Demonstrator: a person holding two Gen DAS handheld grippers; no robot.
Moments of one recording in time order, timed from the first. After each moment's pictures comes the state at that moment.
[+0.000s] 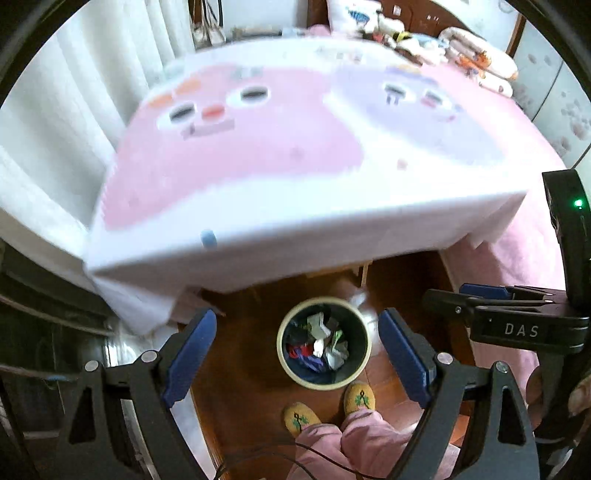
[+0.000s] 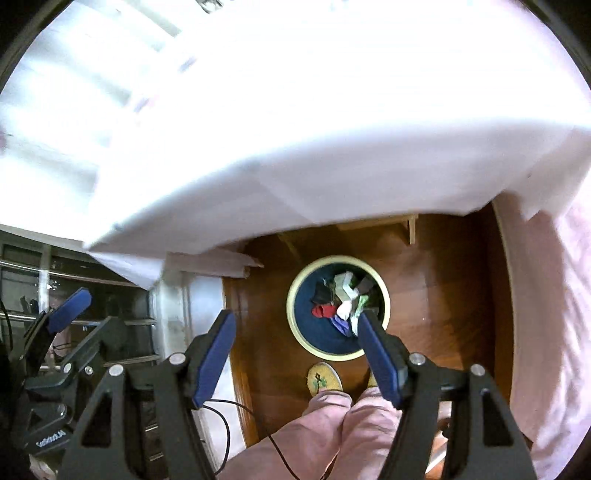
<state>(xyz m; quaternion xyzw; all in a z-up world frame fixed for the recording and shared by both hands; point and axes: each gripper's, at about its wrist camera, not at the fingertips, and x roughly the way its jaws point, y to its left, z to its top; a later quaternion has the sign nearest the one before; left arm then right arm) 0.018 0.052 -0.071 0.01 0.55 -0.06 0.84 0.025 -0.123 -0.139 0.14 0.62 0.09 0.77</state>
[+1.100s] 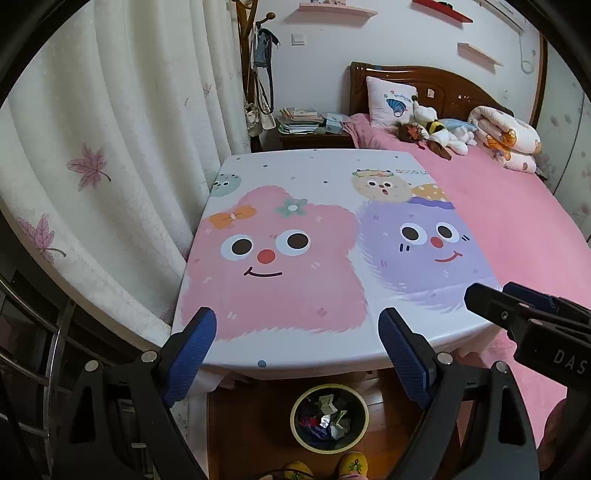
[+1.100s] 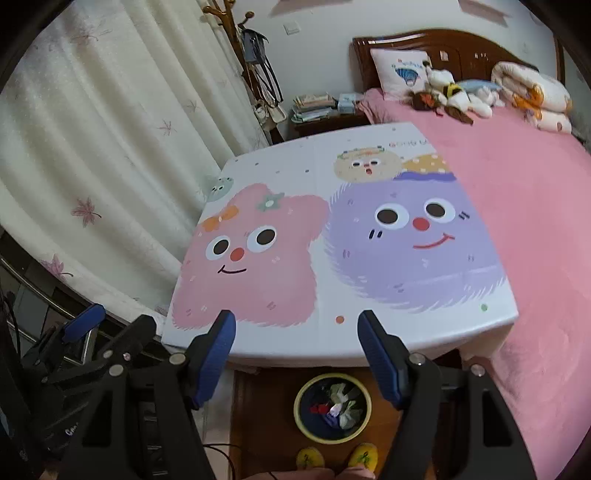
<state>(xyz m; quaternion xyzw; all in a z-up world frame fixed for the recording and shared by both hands) 0.047 0.049 0.086 0.00 0.43 0.03 0.90 0.048 -0.118 0.065 0.08 0.44 0.10 0.89</state>
